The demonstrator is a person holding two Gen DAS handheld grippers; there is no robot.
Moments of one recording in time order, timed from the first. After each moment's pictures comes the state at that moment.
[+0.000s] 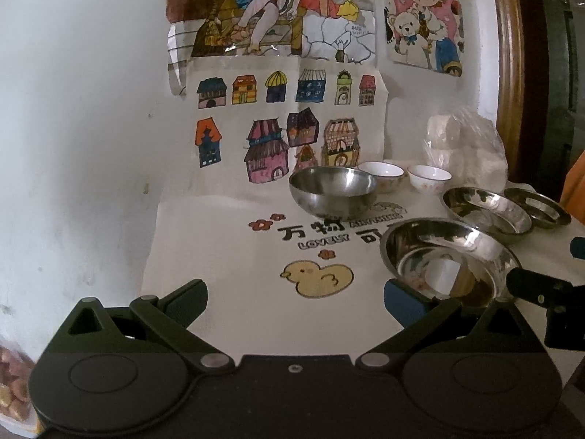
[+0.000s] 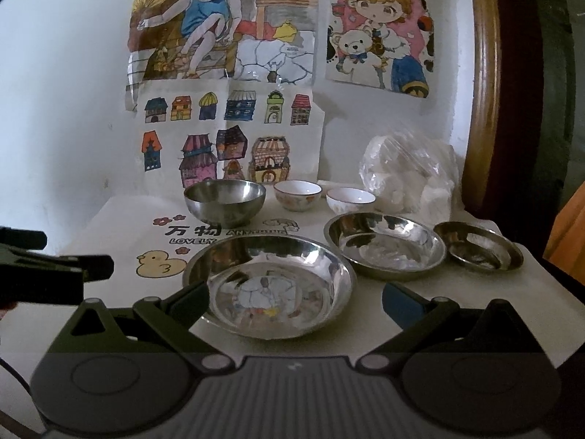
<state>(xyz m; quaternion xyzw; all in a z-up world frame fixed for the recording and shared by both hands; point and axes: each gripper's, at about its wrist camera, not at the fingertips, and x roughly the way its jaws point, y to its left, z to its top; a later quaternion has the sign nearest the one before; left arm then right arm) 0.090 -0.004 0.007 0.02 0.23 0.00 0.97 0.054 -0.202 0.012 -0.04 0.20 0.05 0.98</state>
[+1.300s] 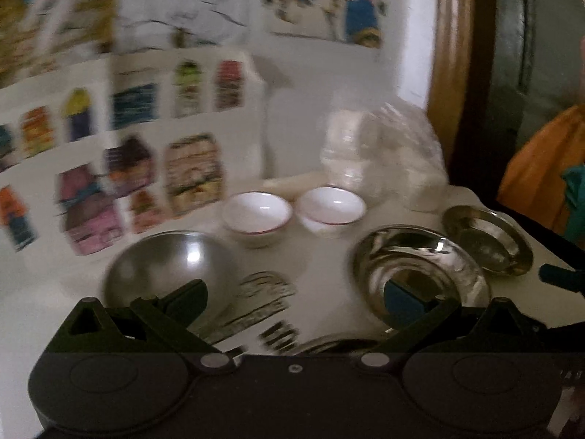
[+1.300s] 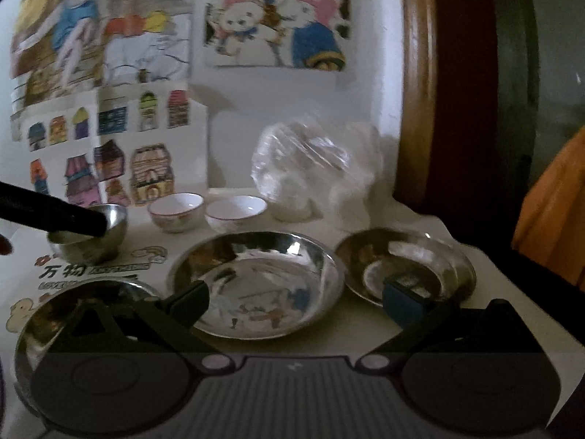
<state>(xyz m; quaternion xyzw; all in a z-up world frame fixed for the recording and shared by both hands) 0.280 -0.115 0.041 0.04 0.29 -0.17 0.94 0.160 -0.323 0.007 0.01 0.22 -0.02 0.98</state>
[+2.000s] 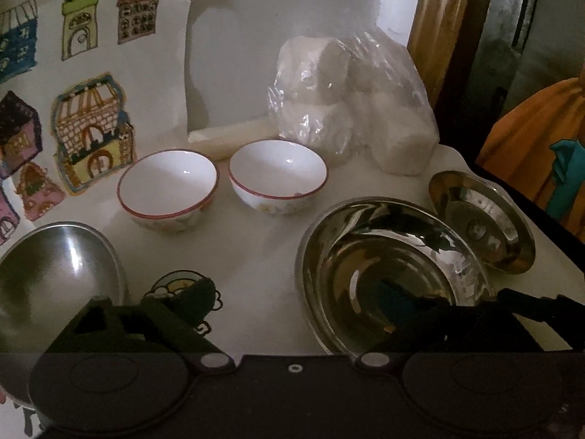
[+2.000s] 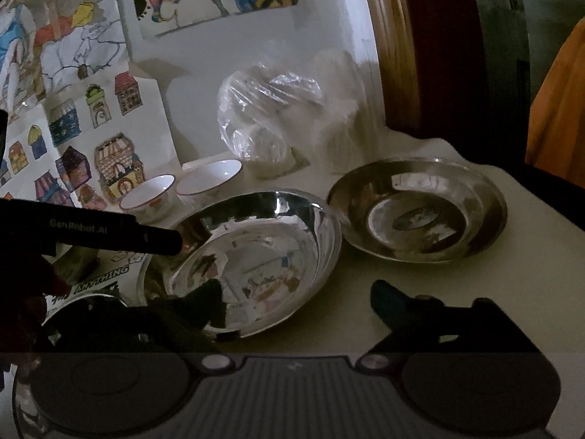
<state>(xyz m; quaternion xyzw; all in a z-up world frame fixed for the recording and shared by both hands) 0.356 -0.159 -0.003 0.03 0.39 -0.23 0.89 0.206 -0.347 -0.023 0.12 0.29 -0.03 0.95</state>
